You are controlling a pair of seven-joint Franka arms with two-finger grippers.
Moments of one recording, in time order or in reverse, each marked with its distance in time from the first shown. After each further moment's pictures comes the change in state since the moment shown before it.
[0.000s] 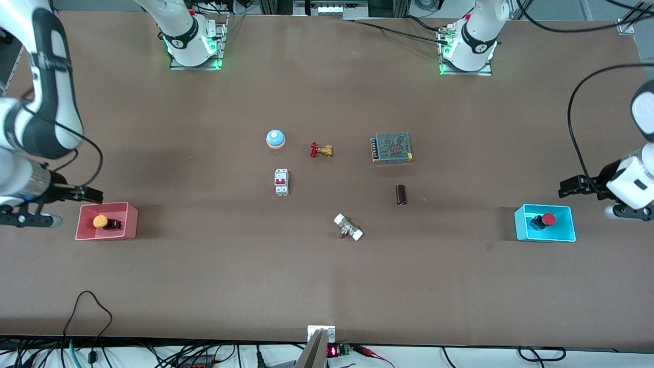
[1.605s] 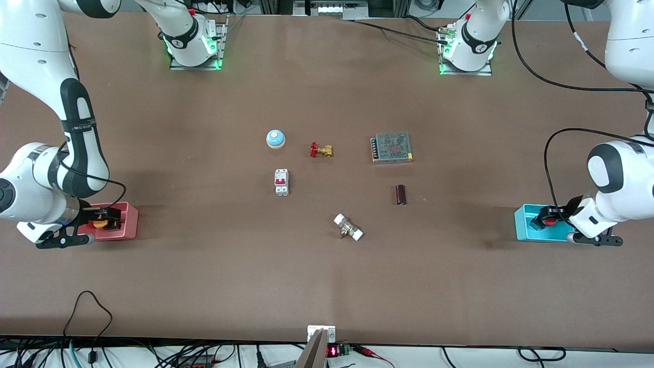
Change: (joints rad) left arm 0.061 0.291 -0.002 0.002 0.000 0.235 0.057; right arm -0.067 0.259 0.003 0.071 0.070 0.169 -0.254
